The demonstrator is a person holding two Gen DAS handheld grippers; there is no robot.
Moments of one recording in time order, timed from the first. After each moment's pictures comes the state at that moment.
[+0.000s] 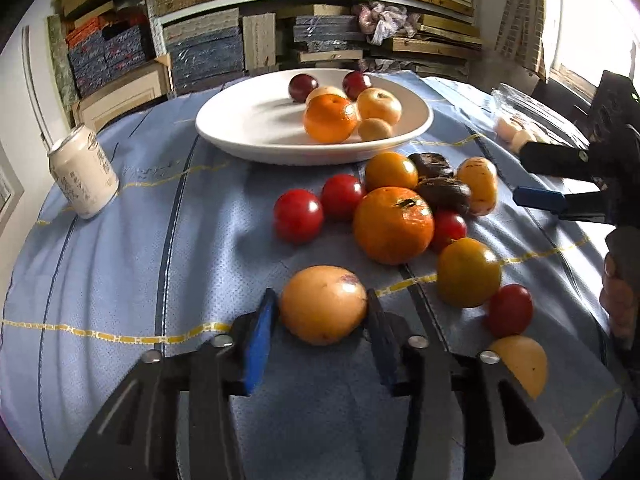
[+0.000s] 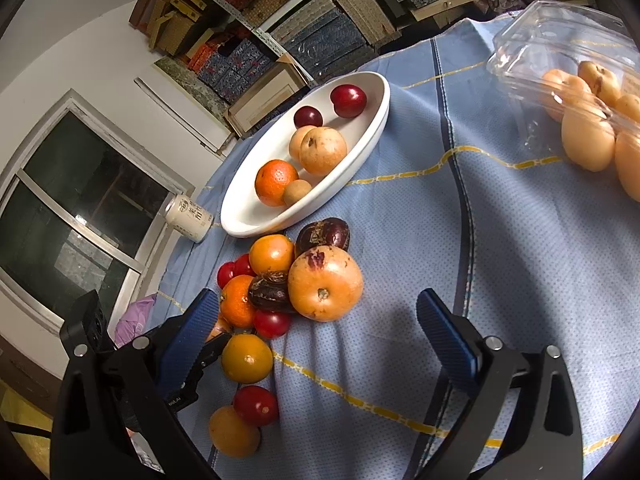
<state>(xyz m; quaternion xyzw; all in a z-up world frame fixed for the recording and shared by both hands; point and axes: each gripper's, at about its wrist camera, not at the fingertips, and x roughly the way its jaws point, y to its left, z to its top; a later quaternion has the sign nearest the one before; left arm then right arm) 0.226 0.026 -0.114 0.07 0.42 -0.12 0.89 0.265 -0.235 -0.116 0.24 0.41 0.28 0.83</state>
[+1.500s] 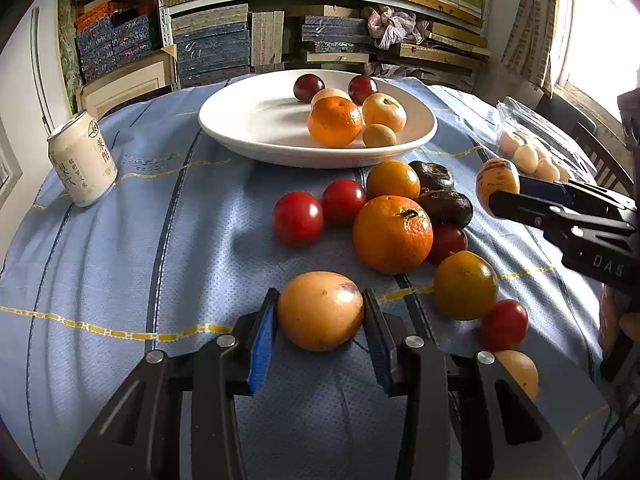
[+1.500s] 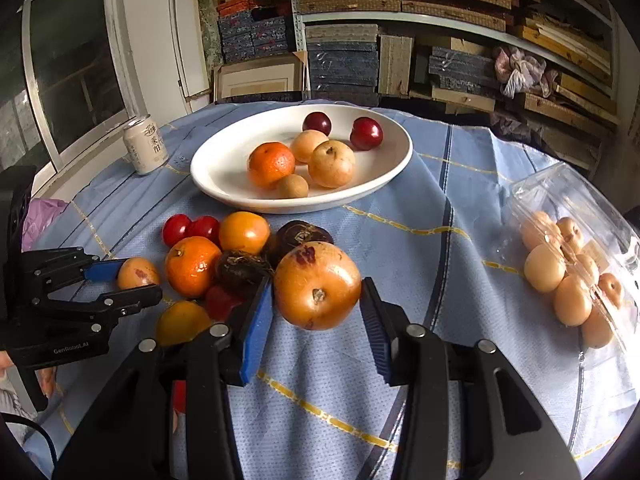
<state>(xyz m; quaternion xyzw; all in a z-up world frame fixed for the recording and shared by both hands) 0.227 0.028 -0.113 0.04 0.42 -0.13 0.90 0.242 -0.175 -0.101 -0.04 0.35 0.20 0.92</state>
